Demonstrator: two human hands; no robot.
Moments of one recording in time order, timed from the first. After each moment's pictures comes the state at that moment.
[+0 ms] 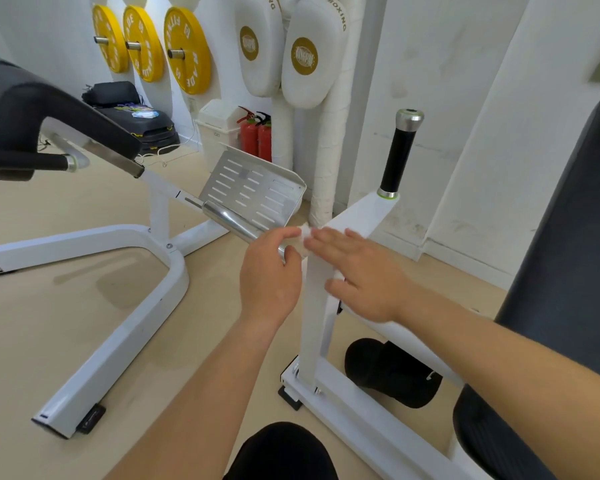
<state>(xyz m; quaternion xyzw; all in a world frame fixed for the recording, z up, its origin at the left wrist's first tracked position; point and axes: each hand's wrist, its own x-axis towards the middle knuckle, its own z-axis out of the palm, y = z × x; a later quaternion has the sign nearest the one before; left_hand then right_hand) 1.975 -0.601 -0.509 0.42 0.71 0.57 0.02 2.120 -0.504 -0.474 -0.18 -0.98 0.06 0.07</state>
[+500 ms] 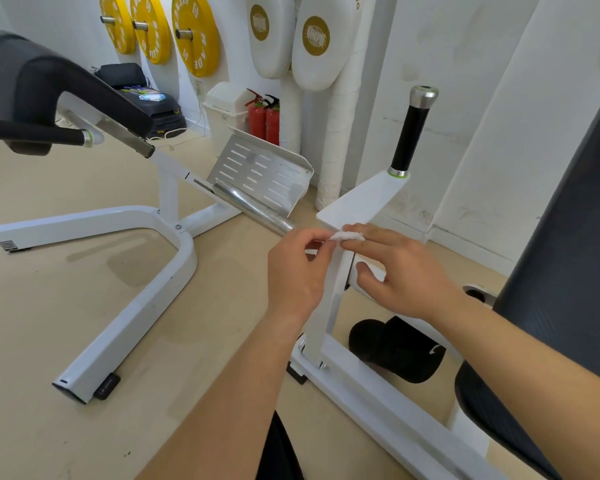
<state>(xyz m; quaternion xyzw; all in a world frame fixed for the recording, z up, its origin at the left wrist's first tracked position) 2.010 -0.626 -0.518 0.43 0.65 0.62 0.08 2.161 -0.535 -0.488 -0.19 -0.95 0.05 0.25</state>
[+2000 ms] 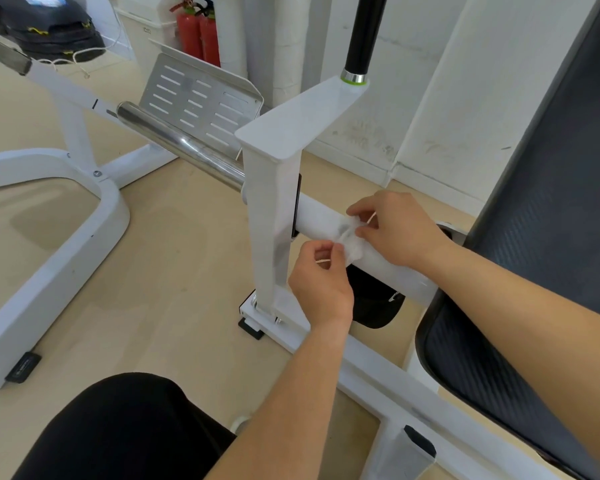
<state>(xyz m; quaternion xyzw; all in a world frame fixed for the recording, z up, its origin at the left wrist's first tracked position) 2.135 -0.547 -0.639 0.17 0.68 0.67 0.23 2.203 -0.457 -0.551 -0.41 -0.90 0.13 0.10</state>
